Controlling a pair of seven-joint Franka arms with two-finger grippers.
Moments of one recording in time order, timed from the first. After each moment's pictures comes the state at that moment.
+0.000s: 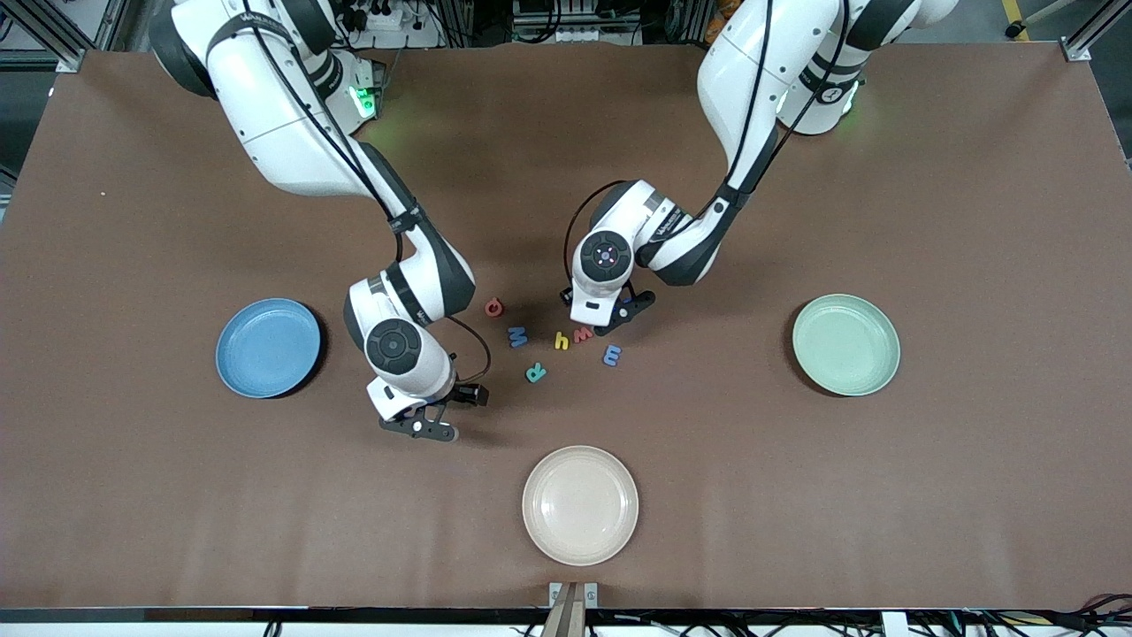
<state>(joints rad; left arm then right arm) -0.69 0.77 -0.13 -1.61 -0.16 2.20 -1.25 0.41 0.85 0.04 -1.43 -0.04 2.27 0.66</state>
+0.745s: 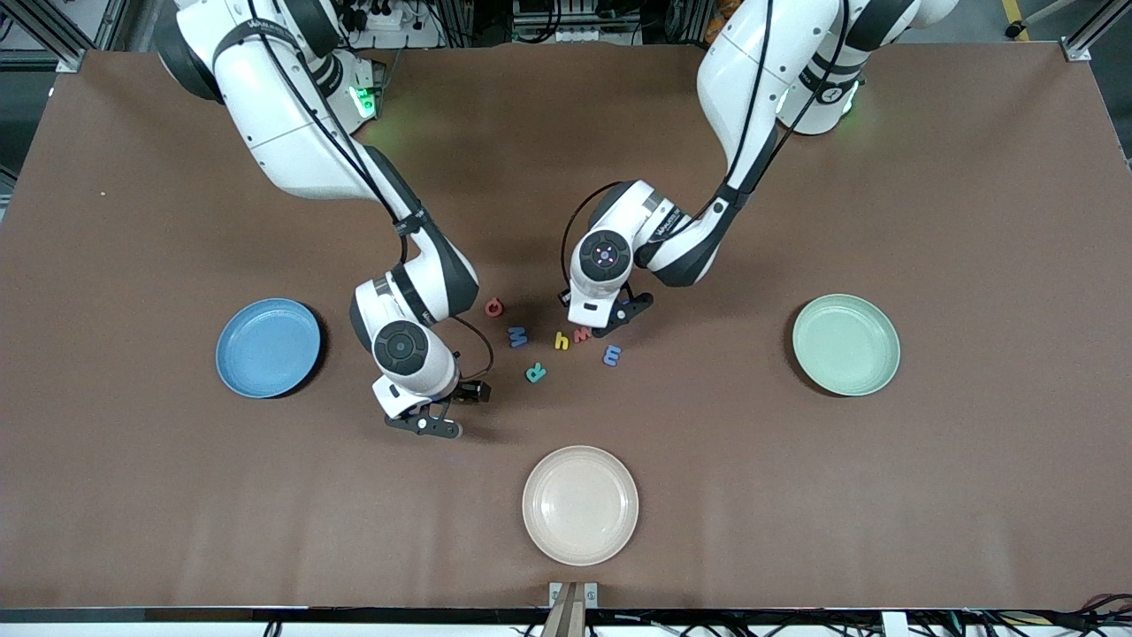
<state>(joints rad) -0.69 0.77 -0.13 -1.60 -0.16 2.20 -1.25 0.42 0.86 0.04 -1.44 -0.04 2.26 0.66</state>
